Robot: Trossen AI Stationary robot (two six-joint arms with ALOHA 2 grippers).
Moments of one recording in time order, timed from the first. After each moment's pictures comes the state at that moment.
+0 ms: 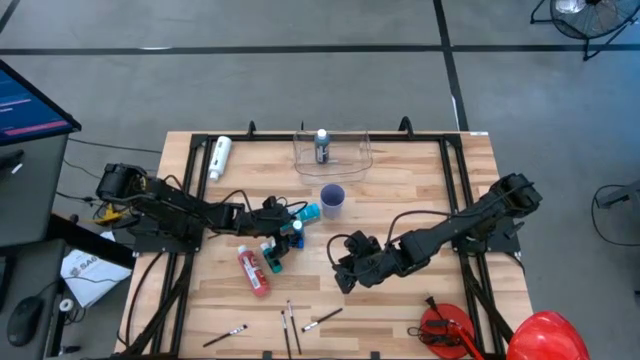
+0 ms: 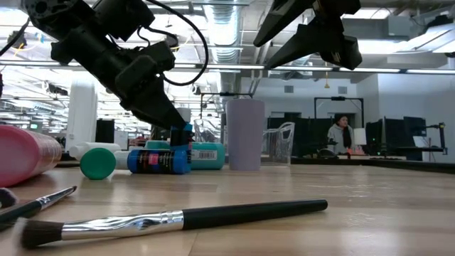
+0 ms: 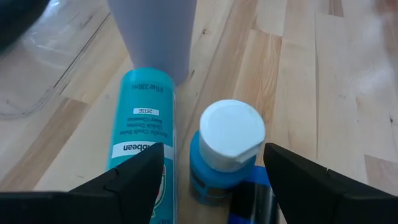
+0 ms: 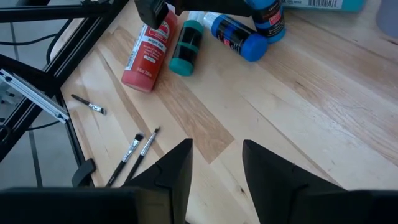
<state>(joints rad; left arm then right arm) -0.12 1.45 0.53 0.26 -0.32 -0.28 0.46 1.67 1.15 -0.33 0.41 1.15</state>
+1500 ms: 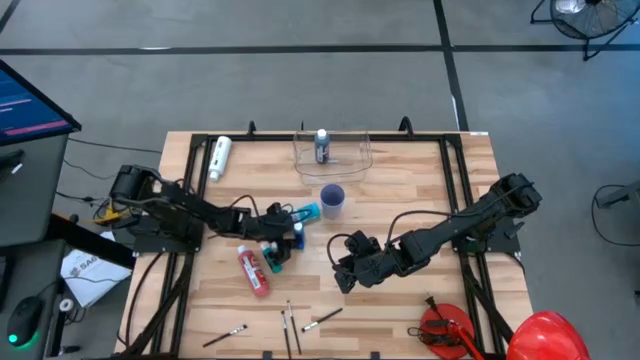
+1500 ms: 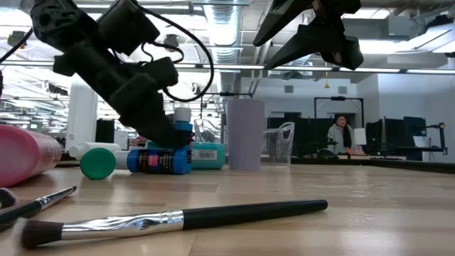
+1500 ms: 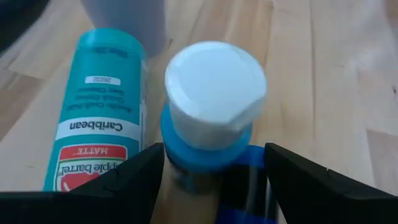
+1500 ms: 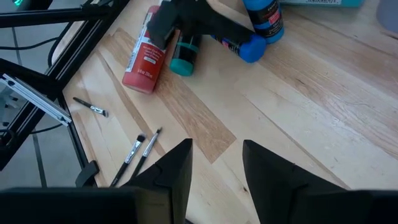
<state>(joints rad) -0.13 1.57 0.53 0.34 -0.26 -0.29 0.46 1.67 1.15 -0.33 0.41 1.18</state>
